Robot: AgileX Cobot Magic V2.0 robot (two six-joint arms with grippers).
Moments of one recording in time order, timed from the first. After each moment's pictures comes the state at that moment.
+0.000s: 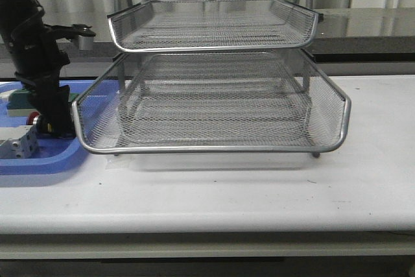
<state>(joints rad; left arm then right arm) -0.08 2.32 -1.97 -0.17 1.19 0.98 0.05 0.56 -0.67 0.01 0.93 -0.01</state>
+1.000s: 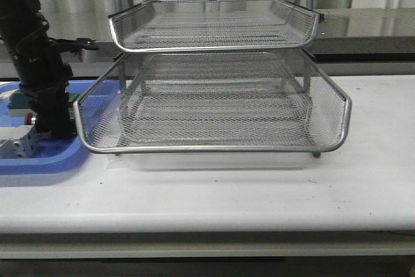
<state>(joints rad) -0.08 2.36 -2.01 -0.18 1.21 1.00 0.05 0.56 -0.67 0.01 0.93 -0.01</state>
